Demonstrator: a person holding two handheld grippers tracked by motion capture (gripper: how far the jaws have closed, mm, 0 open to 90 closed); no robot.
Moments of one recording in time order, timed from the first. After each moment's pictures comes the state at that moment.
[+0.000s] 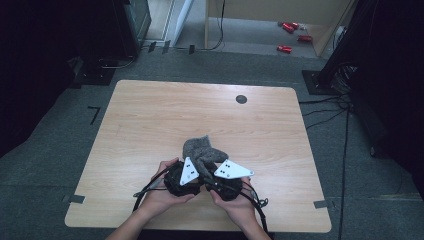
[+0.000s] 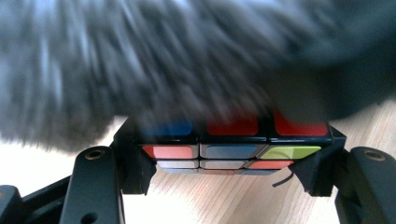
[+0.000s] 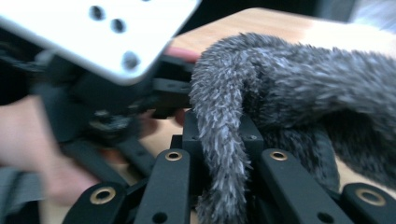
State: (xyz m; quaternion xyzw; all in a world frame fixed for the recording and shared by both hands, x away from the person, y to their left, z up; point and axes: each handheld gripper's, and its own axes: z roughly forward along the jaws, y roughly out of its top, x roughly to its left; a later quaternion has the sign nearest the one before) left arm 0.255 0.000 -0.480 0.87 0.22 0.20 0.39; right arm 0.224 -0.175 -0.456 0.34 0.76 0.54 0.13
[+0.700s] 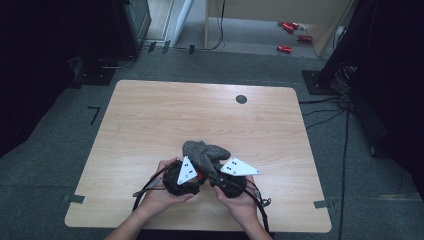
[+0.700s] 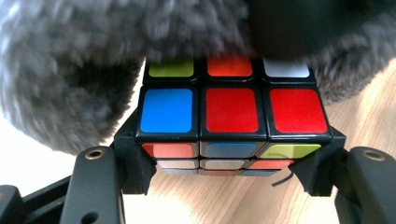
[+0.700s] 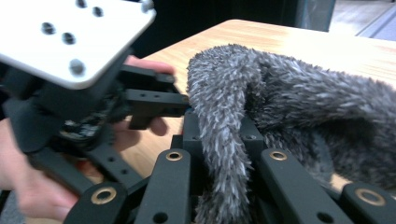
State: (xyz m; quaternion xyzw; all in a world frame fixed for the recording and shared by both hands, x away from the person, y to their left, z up) left arm 0.255 0.004 -0.479 0.87 0.22 0.19 0.40; right arm 0.228 -0.185 -0.455 0.37 0.74 0.55 0.15
